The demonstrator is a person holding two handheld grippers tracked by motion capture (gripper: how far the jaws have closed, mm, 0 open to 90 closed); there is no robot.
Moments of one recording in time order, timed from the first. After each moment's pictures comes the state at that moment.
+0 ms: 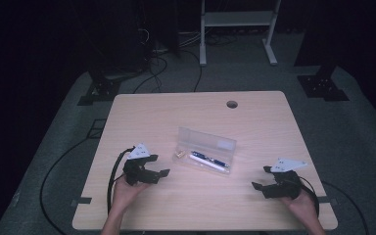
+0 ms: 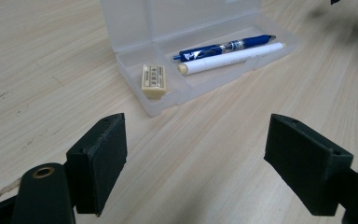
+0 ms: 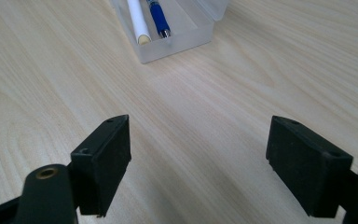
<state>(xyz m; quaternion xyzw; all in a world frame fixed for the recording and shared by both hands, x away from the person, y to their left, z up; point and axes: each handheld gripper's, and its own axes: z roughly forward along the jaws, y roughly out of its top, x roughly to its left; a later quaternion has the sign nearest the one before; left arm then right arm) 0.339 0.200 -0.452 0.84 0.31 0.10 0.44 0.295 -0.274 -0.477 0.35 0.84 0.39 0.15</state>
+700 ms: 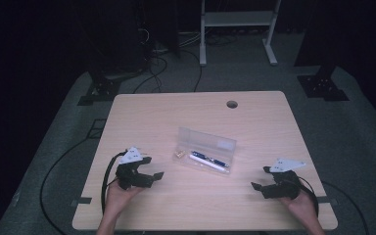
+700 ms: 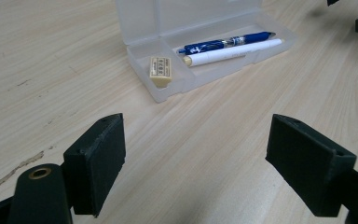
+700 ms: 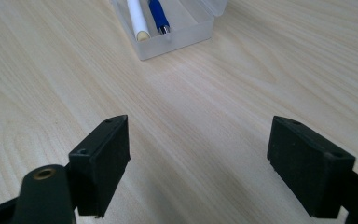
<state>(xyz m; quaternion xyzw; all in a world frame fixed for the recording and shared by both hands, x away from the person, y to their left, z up) 0.324 0.217 -0.448 0.83 0.32 0.12 0.45 0.296 -0.273 -0.479 0.35 0.84 0.38 0.15</state>
